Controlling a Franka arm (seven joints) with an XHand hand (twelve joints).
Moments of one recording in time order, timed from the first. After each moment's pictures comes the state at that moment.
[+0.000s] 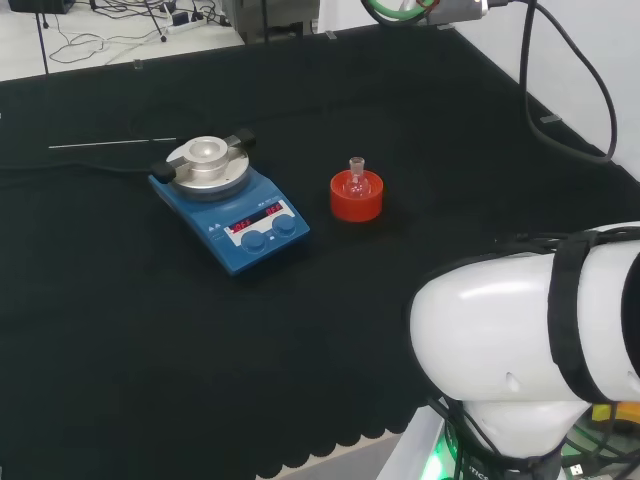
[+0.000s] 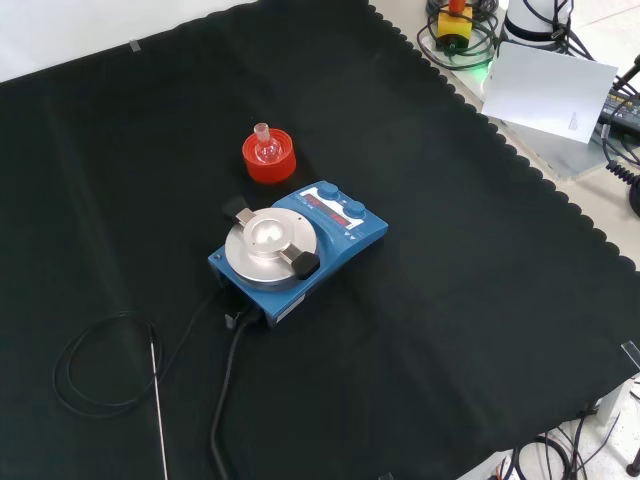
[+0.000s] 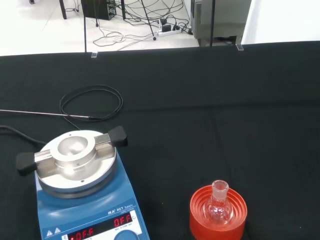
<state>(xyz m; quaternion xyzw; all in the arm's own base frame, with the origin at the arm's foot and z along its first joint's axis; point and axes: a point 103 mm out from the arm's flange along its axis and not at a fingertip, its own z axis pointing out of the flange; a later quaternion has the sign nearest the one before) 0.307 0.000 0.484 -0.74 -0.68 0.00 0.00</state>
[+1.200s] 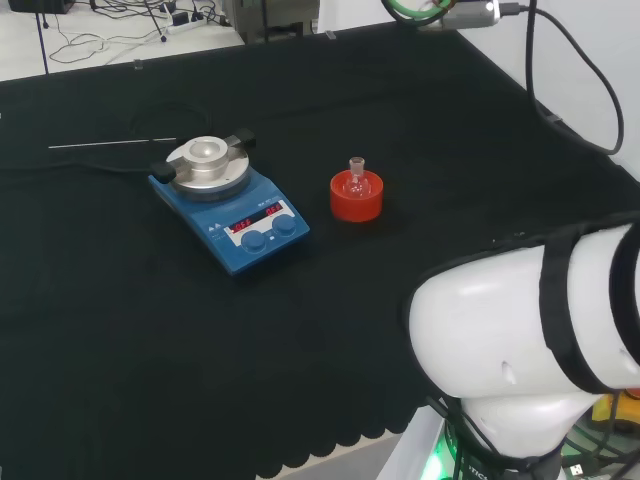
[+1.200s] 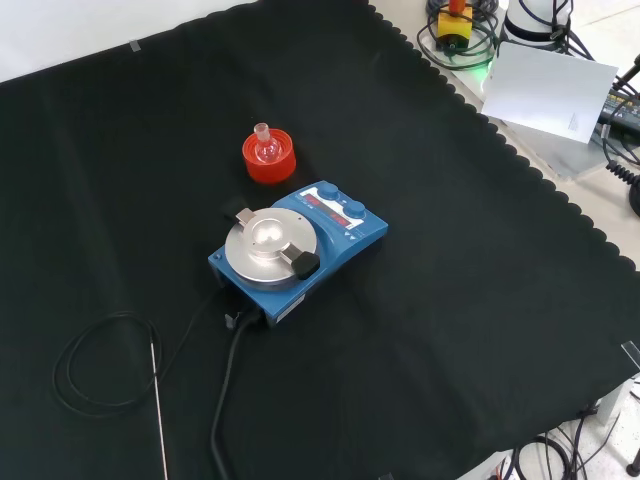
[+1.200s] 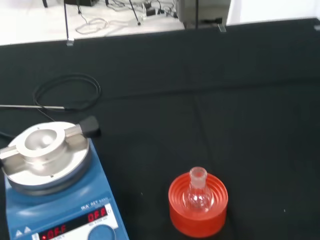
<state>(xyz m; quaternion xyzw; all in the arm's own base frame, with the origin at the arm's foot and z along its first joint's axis) 0.330 -0.038 0.455 -0.75 -0.66 0.01 0.03</state>
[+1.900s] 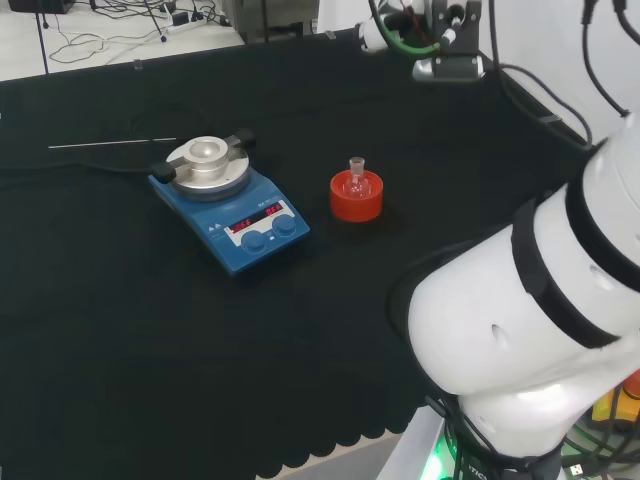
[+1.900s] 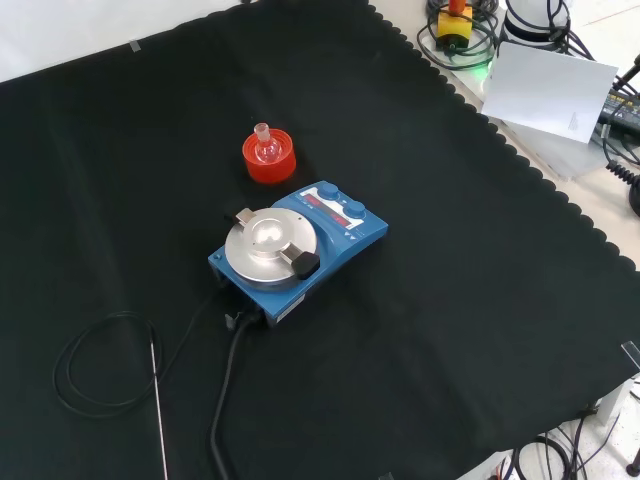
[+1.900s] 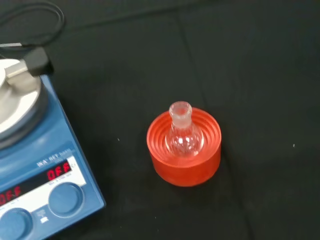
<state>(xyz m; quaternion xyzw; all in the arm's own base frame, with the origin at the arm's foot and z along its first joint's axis) 0.392 -0.081 0.340 -0.76 -0.63 0.06 0.13</state>
